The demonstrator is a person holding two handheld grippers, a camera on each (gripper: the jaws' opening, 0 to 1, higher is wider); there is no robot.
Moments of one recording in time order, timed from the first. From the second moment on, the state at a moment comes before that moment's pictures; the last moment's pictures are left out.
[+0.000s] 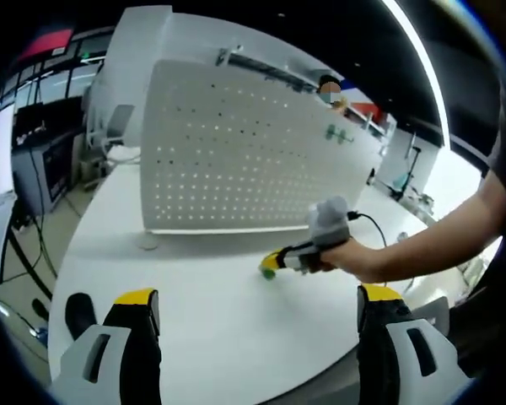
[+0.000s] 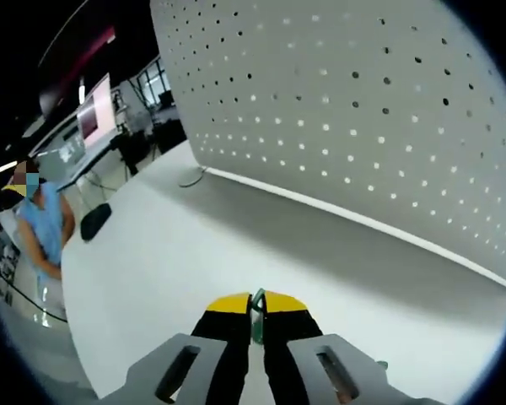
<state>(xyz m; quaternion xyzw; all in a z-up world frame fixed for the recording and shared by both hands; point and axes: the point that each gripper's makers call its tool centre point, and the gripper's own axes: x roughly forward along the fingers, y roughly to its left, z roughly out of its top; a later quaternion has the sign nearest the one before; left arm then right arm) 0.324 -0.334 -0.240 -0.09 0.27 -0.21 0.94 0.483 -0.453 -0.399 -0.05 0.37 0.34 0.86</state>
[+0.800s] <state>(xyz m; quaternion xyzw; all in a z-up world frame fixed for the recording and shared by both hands) 0.326 -0.351 -0.223 -0.09 0.25 -0.23 0.94 0.470 -0.468 -0.343 -0.07 0.31 0.36 0.88</state>
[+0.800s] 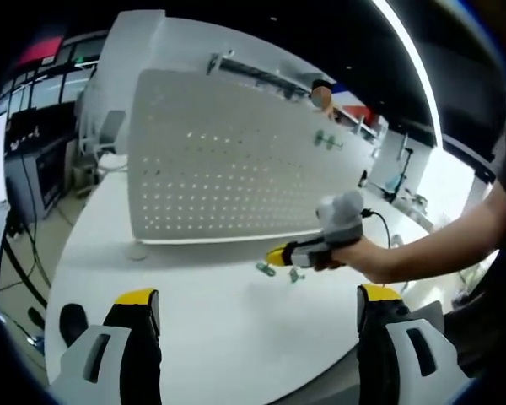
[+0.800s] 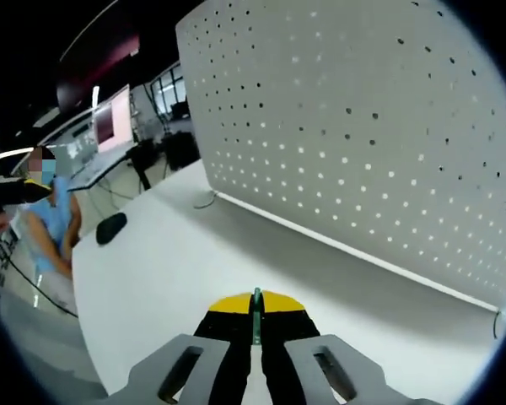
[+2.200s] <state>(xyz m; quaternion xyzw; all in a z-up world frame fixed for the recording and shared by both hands) 0.298 -0.400 -0.183 -0.07 0.21 -0.28 0.93 0.394 -0.460 -0.158 0.06 0.17 0.41 0.89</state>
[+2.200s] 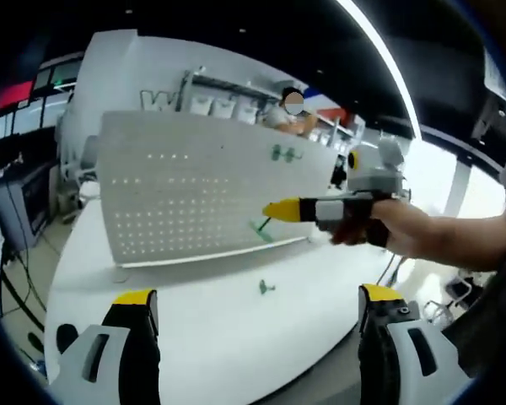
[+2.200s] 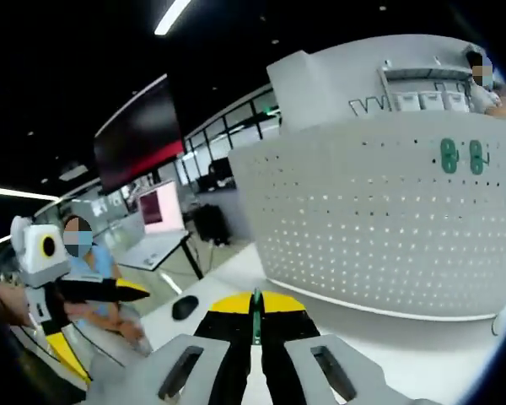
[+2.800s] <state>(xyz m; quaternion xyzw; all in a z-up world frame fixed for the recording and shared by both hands) 0.308 -0.416 -0.181 -0.10 0.21 -0.31 0.92 0.328 -0.438 -0.131 0.10 0.14 0.45 0.88</state>
